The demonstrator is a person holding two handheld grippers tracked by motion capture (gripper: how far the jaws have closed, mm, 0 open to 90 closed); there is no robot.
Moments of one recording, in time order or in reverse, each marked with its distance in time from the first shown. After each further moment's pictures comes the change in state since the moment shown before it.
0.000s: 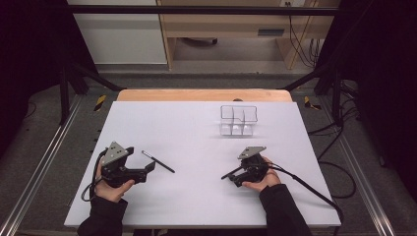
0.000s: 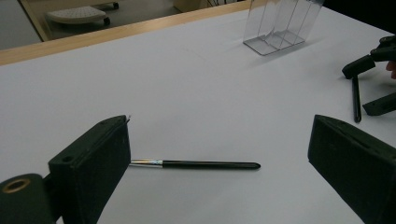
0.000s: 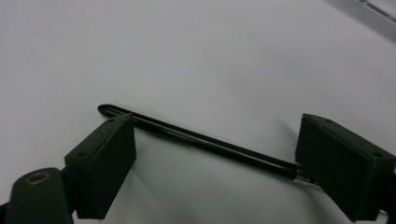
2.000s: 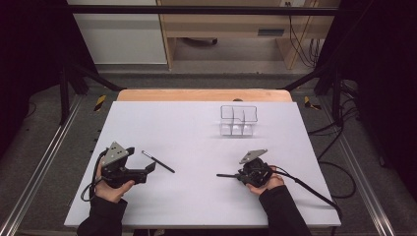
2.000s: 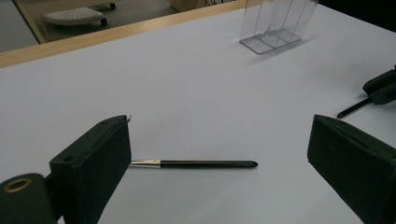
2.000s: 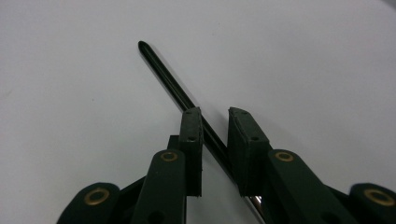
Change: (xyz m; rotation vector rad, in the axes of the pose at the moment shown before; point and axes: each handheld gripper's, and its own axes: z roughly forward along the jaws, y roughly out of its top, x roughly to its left) left arm -0.002 0.001 -0.001 0.003 -0.010 0.013; right arm 0.015 -0.001 -0.024 0.096 0.005 0.000
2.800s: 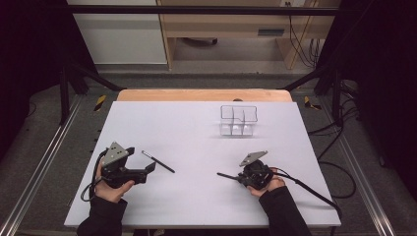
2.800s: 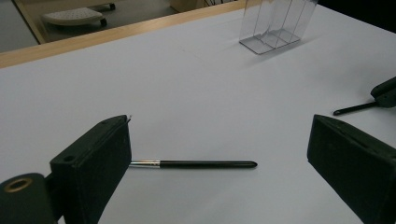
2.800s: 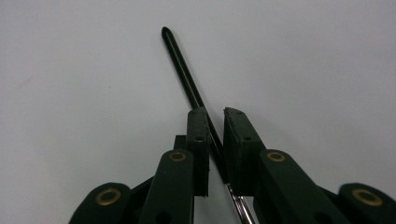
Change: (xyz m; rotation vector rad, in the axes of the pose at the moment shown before) left arm 0.000 0.000 0.000 -0.003 -0.001 0.000; right arm 0.006 -0.003 -0.005 0.023 0.014 -0.001
